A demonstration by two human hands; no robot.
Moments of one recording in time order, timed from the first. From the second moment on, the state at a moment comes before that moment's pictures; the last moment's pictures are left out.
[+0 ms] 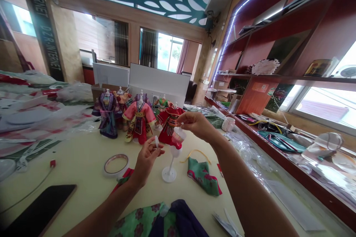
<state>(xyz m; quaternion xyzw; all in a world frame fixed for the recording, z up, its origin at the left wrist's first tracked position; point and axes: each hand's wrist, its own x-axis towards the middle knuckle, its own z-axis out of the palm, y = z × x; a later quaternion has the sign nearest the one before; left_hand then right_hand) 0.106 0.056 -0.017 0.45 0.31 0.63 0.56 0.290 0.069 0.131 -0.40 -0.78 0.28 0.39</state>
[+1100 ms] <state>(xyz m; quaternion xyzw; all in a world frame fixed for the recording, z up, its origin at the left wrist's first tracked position) 0.141 0.082 0.013 0.56 0.22 0.63 0.49 0.295 0.073 0.089 -0.45 -0.75 0.21 0.44</state>
